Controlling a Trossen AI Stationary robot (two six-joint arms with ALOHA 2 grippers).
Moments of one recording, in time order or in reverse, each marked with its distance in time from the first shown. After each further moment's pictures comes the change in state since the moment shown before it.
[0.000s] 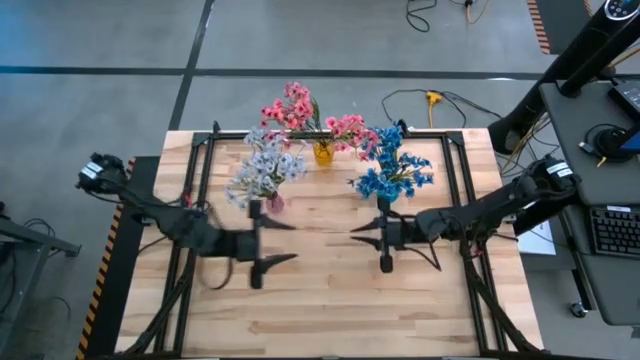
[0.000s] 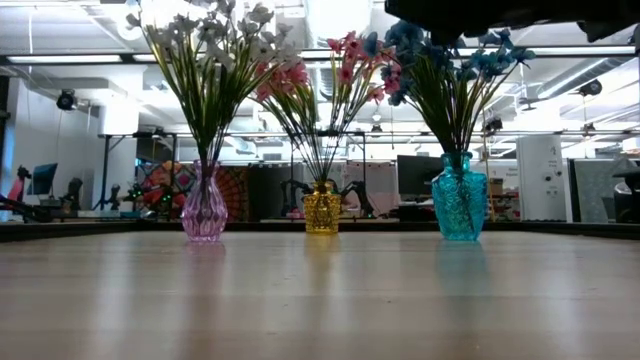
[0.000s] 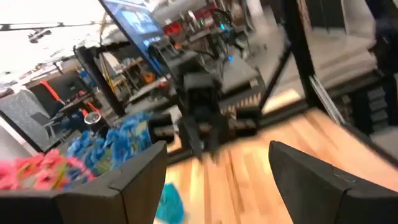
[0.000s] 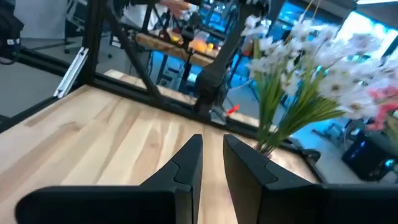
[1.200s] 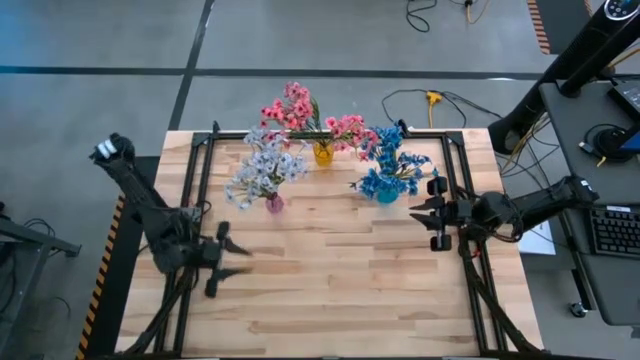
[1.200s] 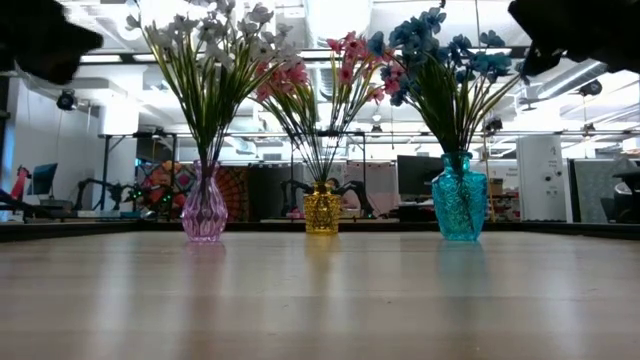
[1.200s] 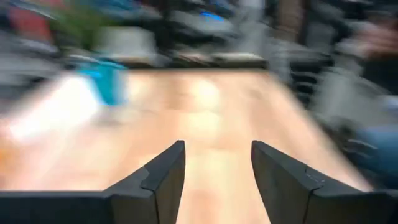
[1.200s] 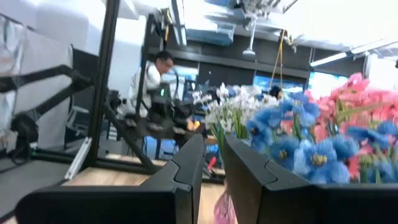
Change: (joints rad) left arm -0.422 -0.382 -0.576 -0.057 -0.288 -0.676; right arm -0.082 -0.956 -0.539 0.003 -0.112 0.110
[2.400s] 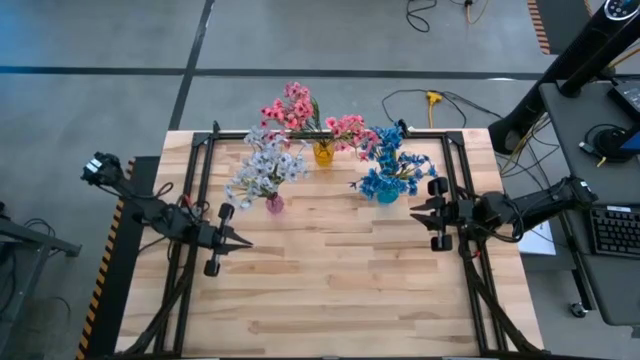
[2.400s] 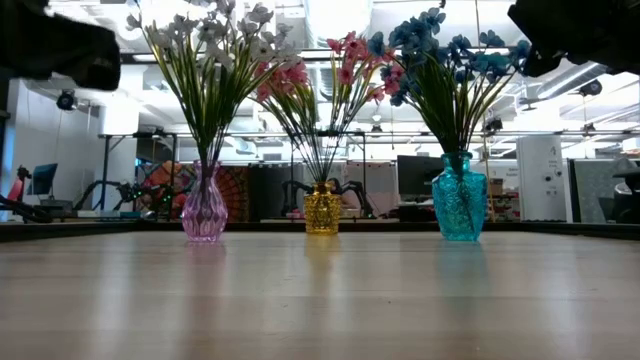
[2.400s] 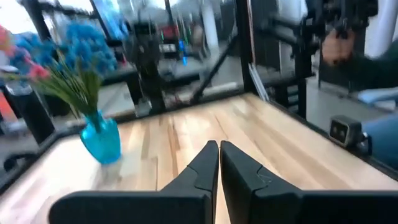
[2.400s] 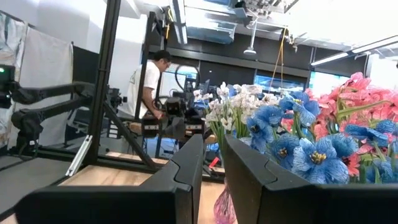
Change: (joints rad) left arm 0.349 -0.381 -0.203 0.104 0.446 0.444; right arm 0.000 0.001 -0.003 -0.029 -0.001 -0.007
